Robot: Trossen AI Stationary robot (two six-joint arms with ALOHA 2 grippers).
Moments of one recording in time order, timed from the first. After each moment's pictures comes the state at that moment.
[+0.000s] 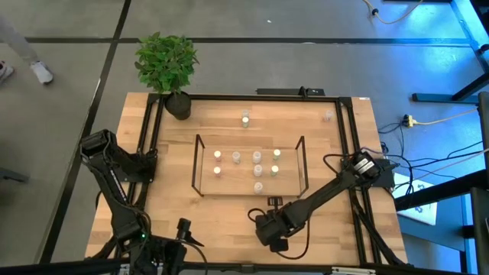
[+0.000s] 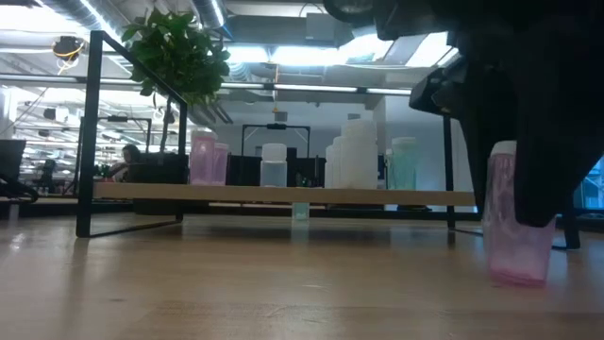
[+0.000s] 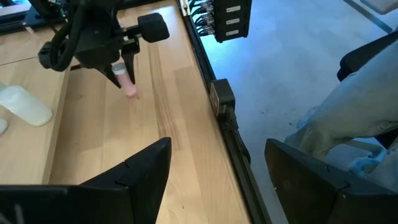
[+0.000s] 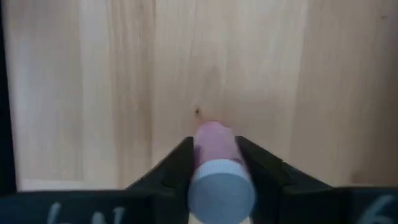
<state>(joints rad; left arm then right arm) -1.06 1.63 1.25 -0.41 -0.71 -0.52 0.58 2.08 1.53 -0.83 0.09 0.52</state>
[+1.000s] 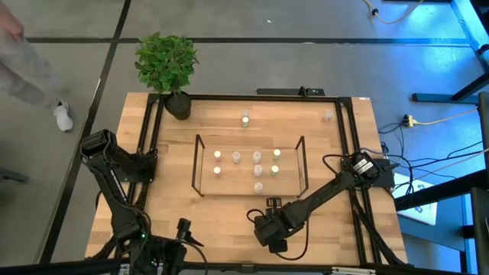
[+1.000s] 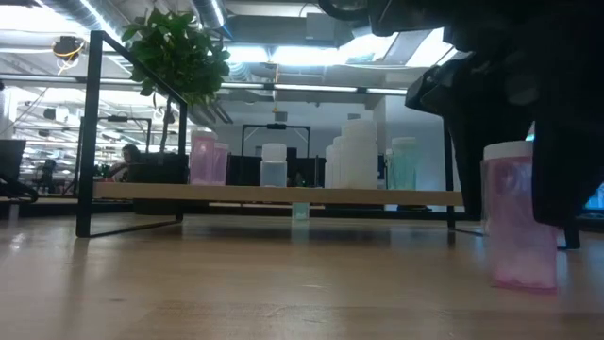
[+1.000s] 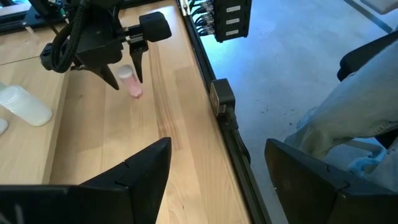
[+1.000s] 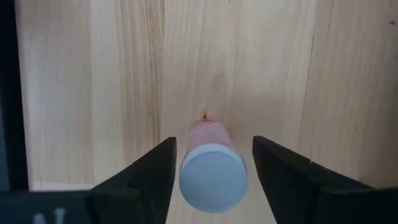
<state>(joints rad) -1.06 1.63 1.25 -0.41 -0.71 -0.52 0.58 2.08 1.56 -0.83 0.07 0.51</state>
